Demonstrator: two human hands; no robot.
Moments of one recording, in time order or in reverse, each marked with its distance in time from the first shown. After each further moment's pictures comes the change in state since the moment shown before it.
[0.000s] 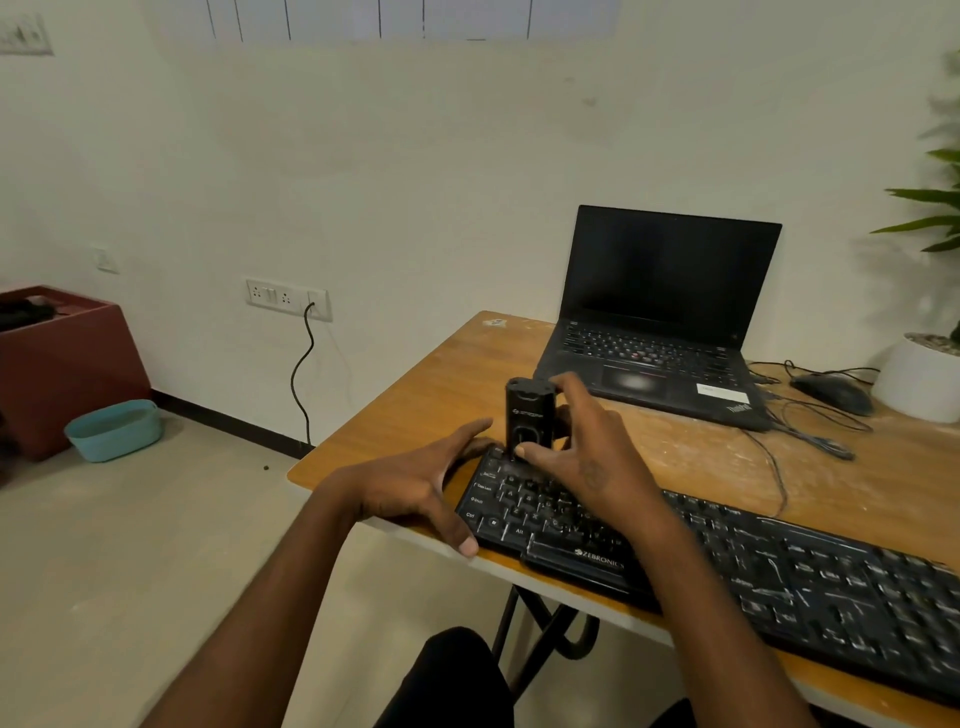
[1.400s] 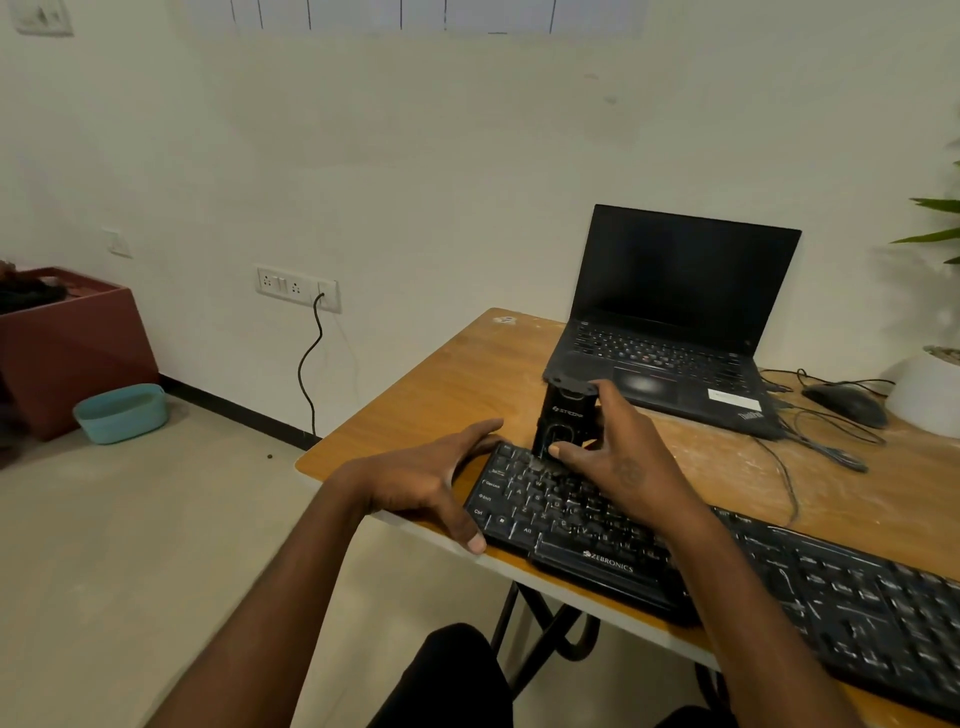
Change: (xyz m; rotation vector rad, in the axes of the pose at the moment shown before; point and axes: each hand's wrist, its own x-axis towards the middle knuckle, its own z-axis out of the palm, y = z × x) left_hand 0.001 -0.002 0.000 0.003 -0.001 -0.011; right_hand 0.004 0.020 -0.014 0.046 -0.043 0.030
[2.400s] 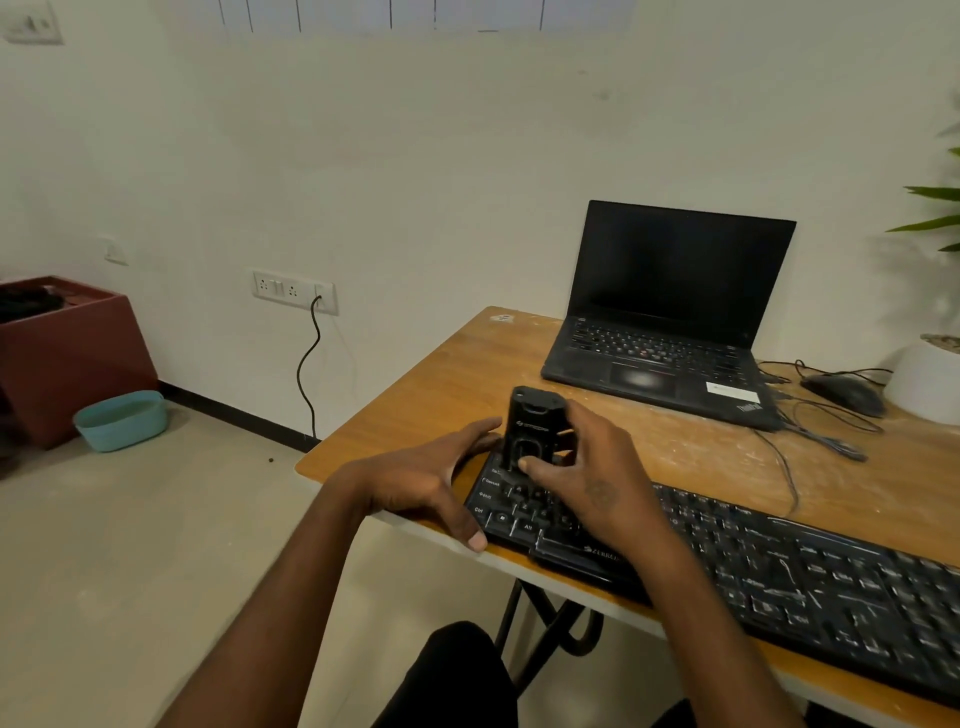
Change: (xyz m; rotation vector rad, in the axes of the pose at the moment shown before) left_hand 0.001 -0.002 0.000 -0.004 0.018 0.042; right_hand -0.020 -0.020 0.027 0.049 0.068 -0.049
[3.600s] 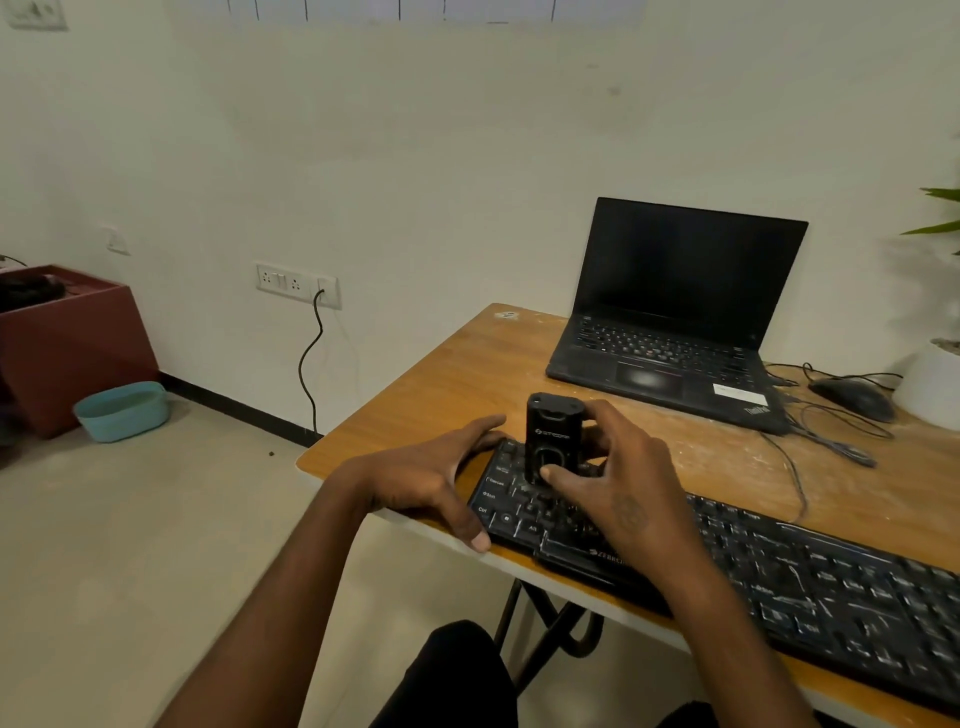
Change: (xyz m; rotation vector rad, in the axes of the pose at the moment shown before) left_hand -0.001 -0.001 -0.001 -0.030 -0.013 0.004; right_hand -0.015 -0.006 -0.011 -0.104 0.069 0.033
